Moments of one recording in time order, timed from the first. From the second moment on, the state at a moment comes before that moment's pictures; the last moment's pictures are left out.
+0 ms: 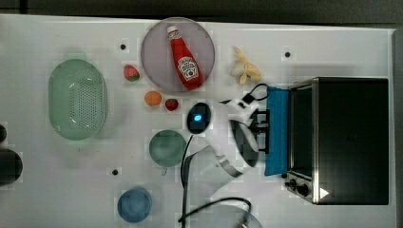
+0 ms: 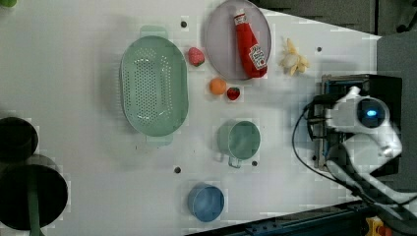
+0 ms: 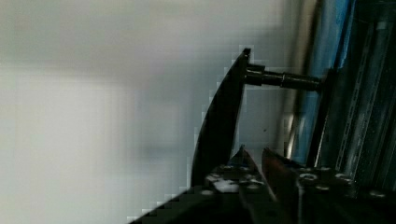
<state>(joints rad) 0.06 0.31 -0.18 -2.31 -0.87 0.84 -0.29</state>
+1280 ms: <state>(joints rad) 0.19 0.28 -0.15 -2.25 -0.45 0.82 0.16</state>
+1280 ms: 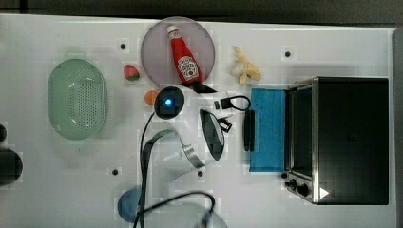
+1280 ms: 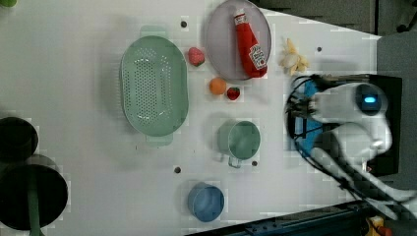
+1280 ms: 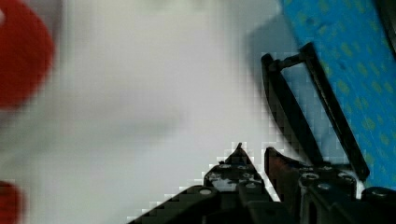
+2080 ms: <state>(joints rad) 0.17 -0.25 -0.16 -2.19 -0.10 0.48 0.16</state>
